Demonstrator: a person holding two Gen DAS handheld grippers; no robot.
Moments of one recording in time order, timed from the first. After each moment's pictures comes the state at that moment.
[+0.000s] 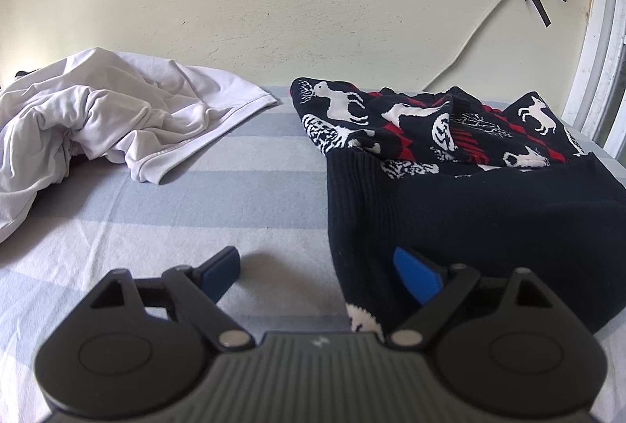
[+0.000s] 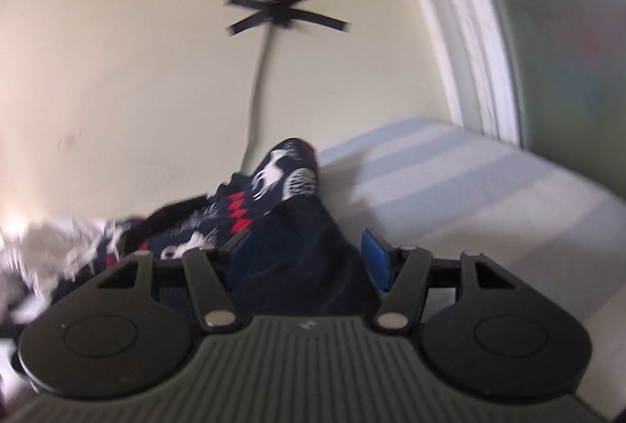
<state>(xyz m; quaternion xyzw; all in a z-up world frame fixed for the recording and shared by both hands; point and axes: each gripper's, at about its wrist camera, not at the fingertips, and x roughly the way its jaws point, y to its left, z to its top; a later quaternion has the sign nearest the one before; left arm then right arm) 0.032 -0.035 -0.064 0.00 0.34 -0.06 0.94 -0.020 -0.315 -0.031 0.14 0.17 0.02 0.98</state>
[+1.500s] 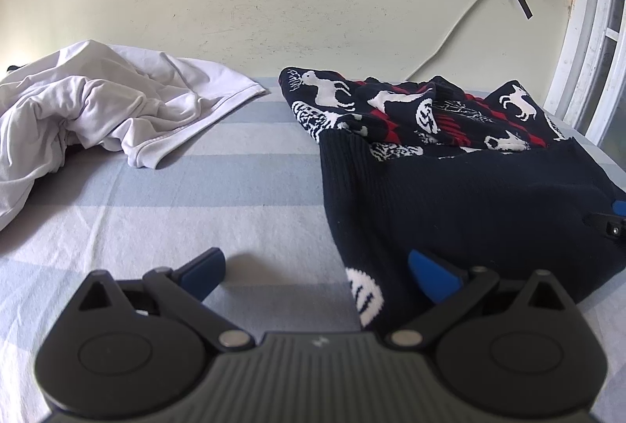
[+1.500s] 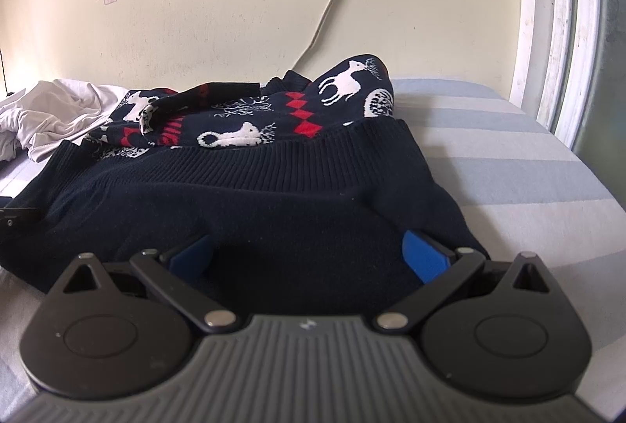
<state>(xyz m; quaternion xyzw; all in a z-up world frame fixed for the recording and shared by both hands) 0.018 -0.032 -0.061 0.00 0.35 -0.08 0.93 0.006 -0.268 -0.043 0.02 0.29 0.07 0.95</state>
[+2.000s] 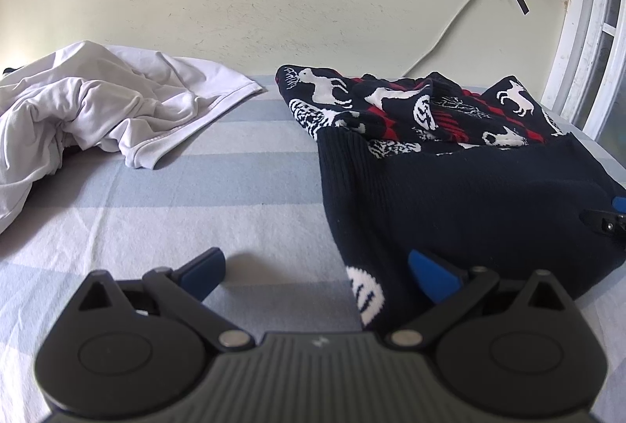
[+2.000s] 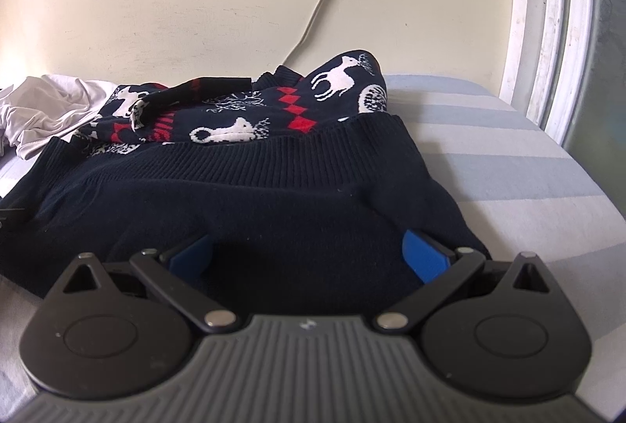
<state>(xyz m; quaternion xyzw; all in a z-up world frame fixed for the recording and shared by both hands) 0.018 -0.032 -0.061 0.00 0.35 -0.09 0.93 0.008 -0.263 -0.044 0.01 0.30 0.05 0.95</state>
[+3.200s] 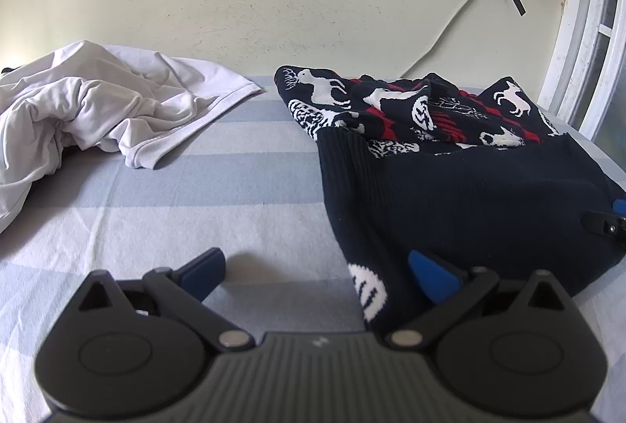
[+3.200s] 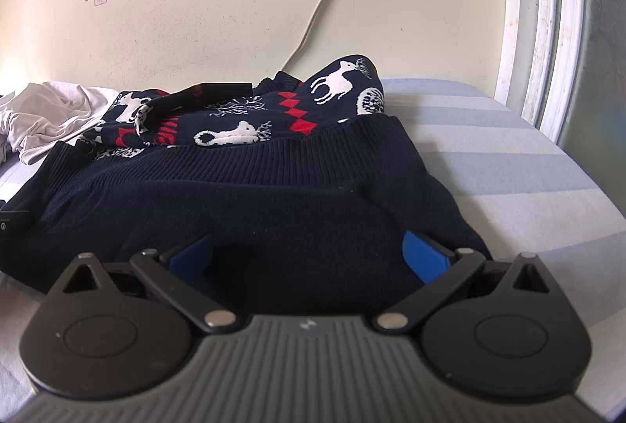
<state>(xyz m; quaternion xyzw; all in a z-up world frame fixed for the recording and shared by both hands) 0.017 -0.028 -0.062 0.00 0.35 -0.09 0.93 -0.001 -0.260 -0.042 0.02 0.29 0.04 0.96</state>
